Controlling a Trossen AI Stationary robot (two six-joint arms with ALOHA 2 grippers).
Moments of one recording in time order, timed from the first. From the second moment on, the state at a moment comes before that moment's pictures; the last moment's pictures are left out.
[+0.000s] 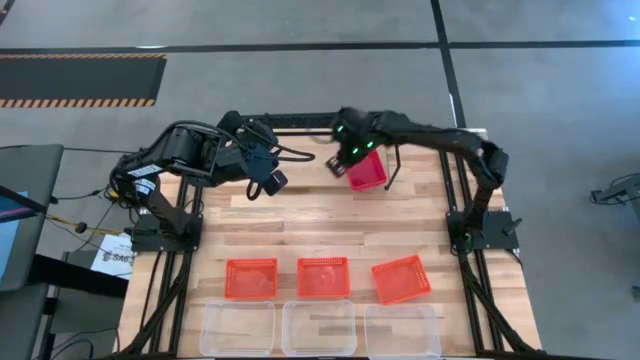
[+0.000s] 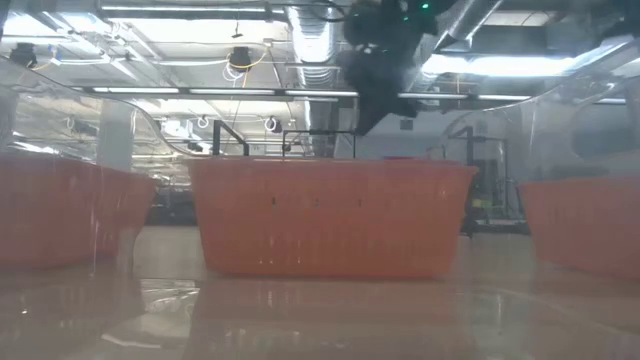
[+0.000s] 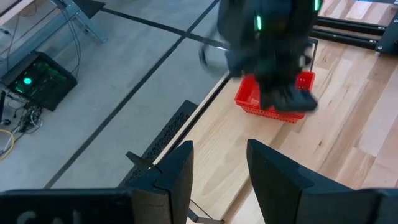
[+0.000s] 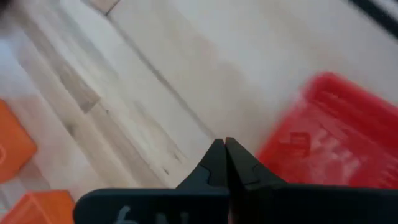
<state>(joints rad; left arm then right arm) -0.12 1.68 2.30 -1.57 -0.77 -0.42 -0.40 1.83 1.65 -0.89 -0.08 0.39</state>
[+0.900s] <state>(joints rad) -0.12 1.68 2.30 -1.57 -0.74 -0.43 -0.54 2.01 1.68 -0.79 -0.02 0.26</state>
